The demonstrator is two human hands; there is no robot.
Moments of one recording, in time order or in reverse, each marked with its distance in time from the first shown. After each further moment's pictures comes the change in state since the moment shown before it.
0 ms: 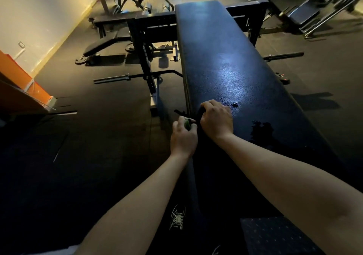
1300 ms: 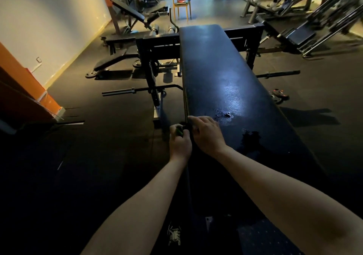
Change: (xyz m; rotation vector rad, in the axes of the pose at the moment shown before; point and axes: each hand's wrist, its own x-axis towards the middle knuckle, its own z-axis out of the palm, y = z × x) left_hand -0.028 0.022 -0.007 -0.256 0.071 -0.150; right_hand -0.033 -0.001 -0.014 0.208 -0.056 -0.256
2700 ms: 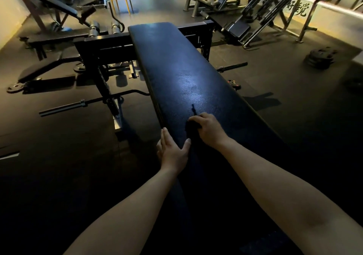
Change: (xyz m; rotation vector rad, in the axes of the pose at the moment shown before) left_hand 0.099 -0.015 0.035 0.469 -0.191 0.250; right_hand 0.072 0.068 -0.021 -0.107 -0.007 0.277
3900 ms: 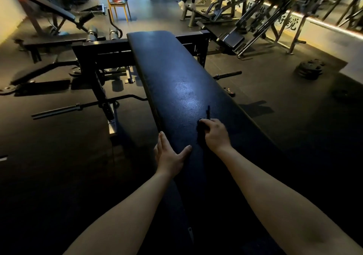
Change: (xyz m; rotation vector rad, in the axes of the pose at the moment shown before) left_hand -0.001 -0.005 -0.008 -0.063 -0.070 0.055; right_hand -0.016 0.004 -0.009 0.091 0.165 0.279
